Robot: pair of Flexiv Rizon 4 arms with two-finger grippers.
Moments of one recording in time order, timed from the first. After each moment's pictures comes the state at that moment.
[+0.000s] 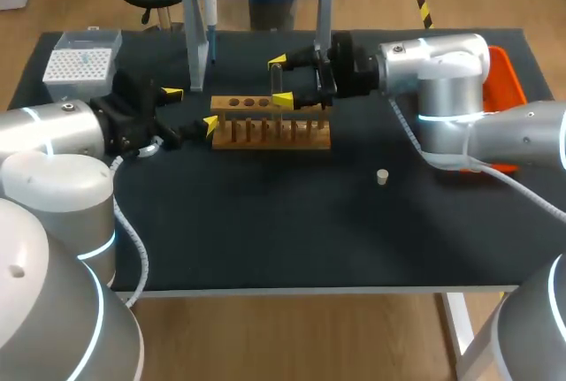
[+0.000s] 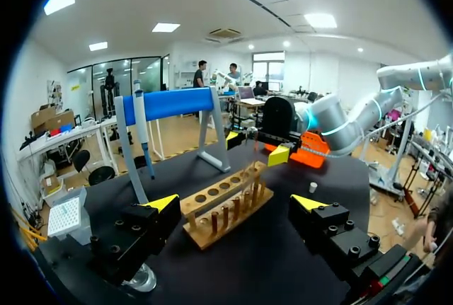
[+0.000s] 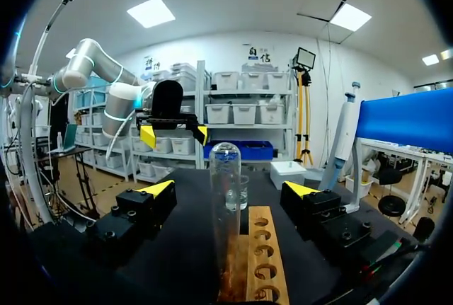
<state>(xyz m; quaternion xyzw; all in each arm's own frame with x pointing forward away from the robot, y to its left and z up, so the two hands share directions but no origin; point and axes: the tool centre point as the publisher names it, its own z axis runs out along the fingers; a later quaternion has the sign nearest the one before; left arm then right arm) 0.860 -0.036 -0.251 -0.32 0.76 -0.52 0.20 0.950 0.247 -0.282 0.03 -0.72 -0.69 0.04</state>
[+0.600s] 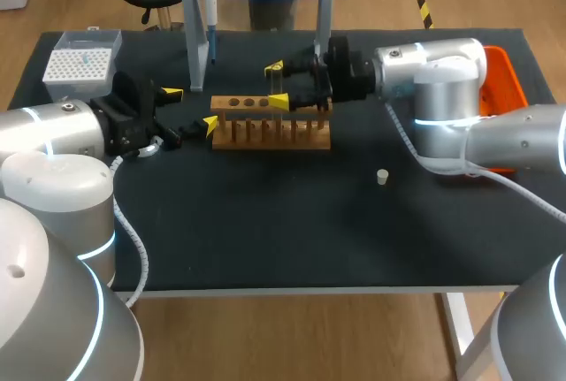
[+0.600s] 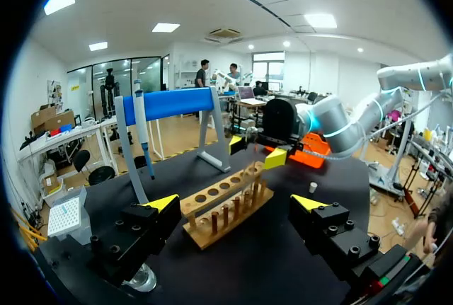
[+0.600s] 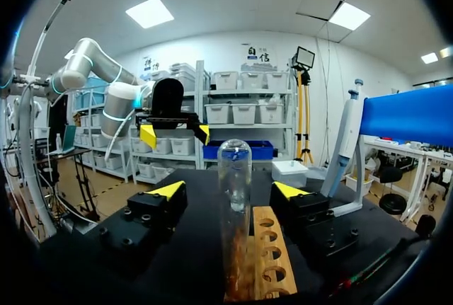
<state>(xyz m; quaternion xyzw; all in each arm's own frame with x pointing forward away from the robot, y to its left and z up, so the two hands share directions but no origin) 0.860 -0.036 -0.251 -0.32 0.76 -0.52 0.20 0.944 0.253 -0.285 0.03 -0.72 -0.69 0.04</state>
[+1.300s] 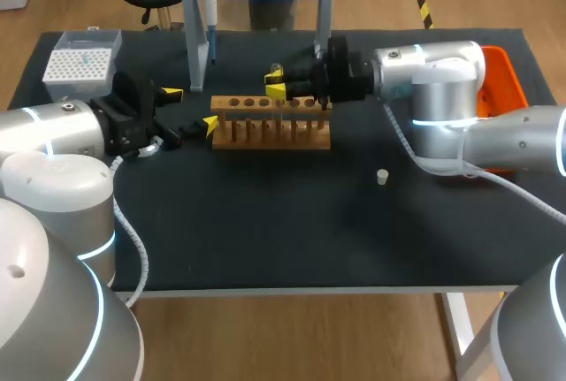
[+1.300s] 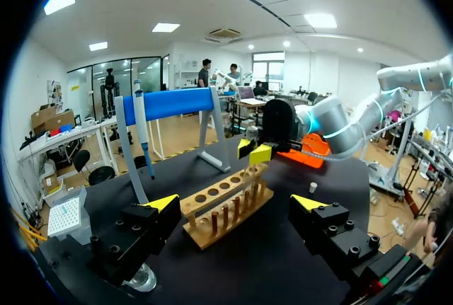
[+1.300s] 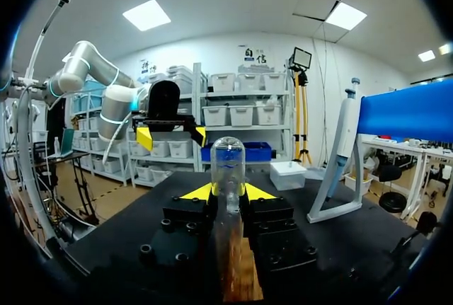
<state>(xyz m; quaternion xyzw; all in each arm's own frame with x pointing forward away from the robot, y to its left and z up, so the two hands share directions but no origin) 0.860 -0.036 -0.251 -0.32 0.76 -0.52 0.20 0.948 0.255 -0.284 0.02 -0.71 -0.70 0.04</state>
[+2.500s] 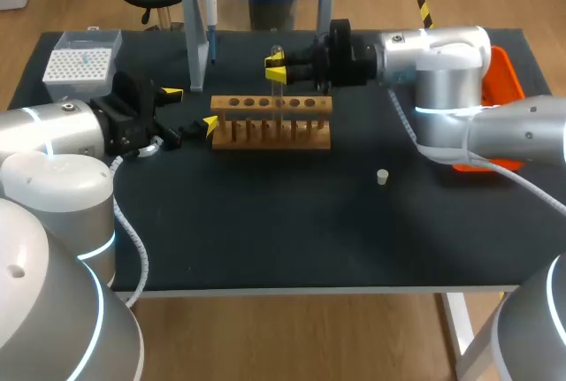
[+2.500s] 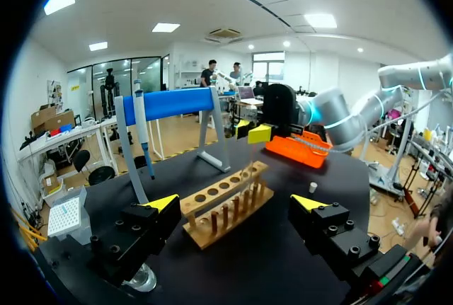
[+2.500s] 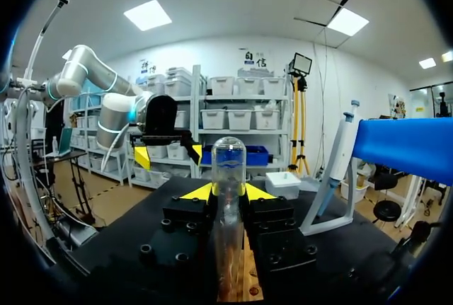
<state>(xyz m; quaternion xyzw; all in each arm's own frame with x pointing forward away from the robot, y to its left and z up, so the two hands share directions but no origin) 0.860 -0.036 -0.251 -0.32 0.76 -0.52 0.20 0.955 0.254 -0.247 0.02 -0.71 -0.70 0.02</state>
